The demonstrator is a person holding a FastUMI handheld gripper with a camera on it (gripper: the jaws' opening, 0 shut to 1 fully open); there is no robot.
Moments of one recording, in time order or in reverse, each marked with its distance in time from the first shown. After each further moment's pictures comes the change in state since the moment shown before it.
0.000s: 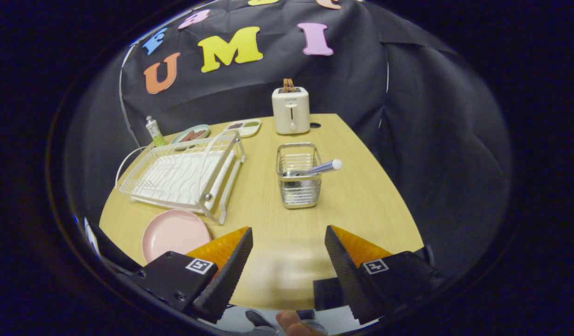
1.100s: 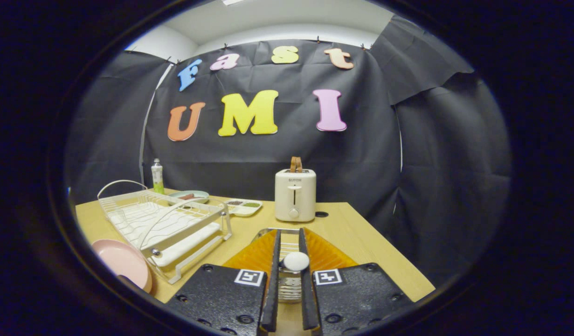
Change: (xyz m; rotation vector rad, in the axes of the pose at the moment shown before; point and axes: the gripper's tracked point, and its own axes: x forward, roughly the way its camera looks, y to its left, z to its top) arm 0.106 -0.002 0.096 -0.148 -0.600 0.101
